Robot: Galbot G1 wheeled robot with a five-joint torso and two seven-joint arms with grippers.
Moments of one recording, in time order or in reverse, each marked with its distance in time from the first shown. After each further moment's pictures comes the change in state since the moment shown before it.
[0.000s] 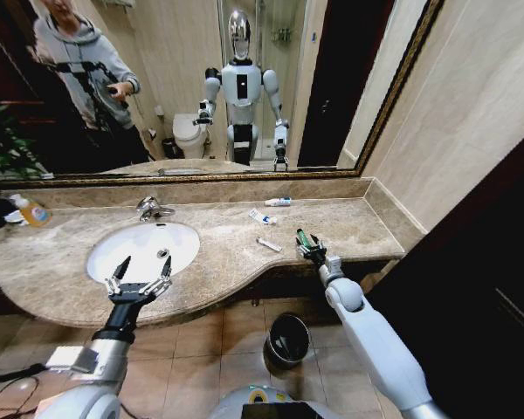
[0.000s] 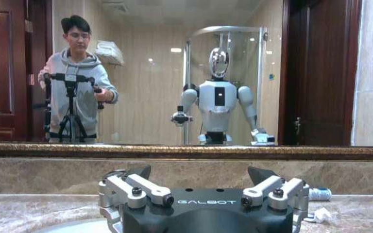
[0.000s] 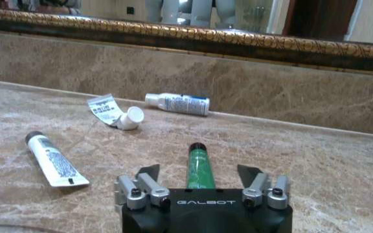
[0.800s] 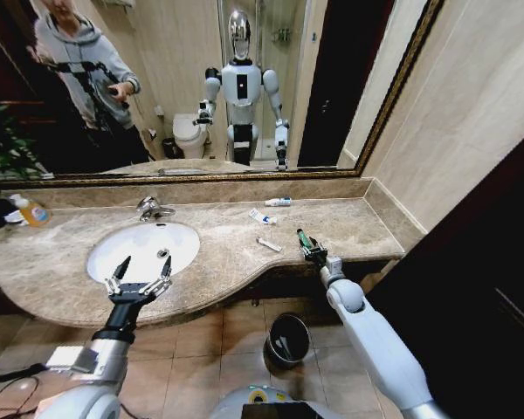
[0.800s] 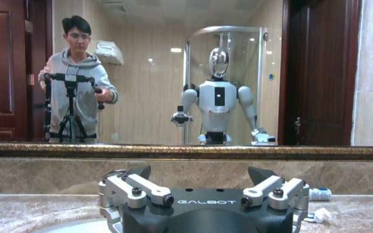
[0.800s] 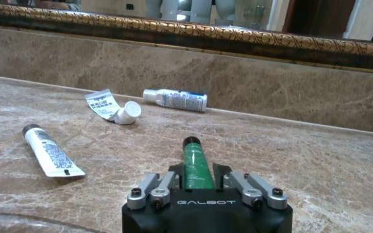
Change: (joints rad) left arm 0.000 0.000 0.000 0.000 0.000 0.000 0.000; right arm -0.013 -0.008 0.009 0.000 -0.004 0.008 -0.008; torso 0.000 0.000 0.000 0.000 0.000
